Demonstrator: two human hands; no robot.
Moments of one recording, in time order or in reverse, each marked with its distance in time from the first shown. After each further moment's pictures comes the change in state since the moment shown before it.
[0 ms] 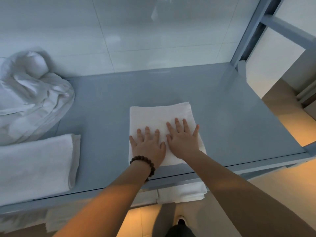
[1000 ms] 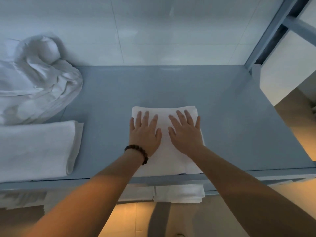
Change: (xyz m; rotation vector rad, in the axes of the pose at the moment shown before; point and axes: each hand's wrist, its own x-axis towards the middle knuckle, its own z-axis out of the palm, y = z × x) left_hand 0.008 -0.013 -0.016 -0.006 0.275 0.030; right_hand 0.006 0.009 -0.010 0.021 0.258 -0.171
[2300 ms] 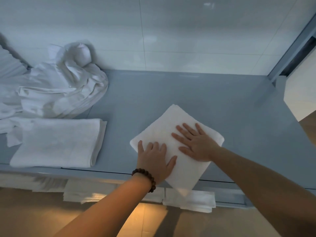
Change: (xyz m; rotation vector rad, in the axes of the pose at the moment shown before) left_hand -0.071 -0.002 -0.008 0.121 -0.109 -0.027; right_hand 0.019 0.029 0.009 -0.218 -0.309 -0.566
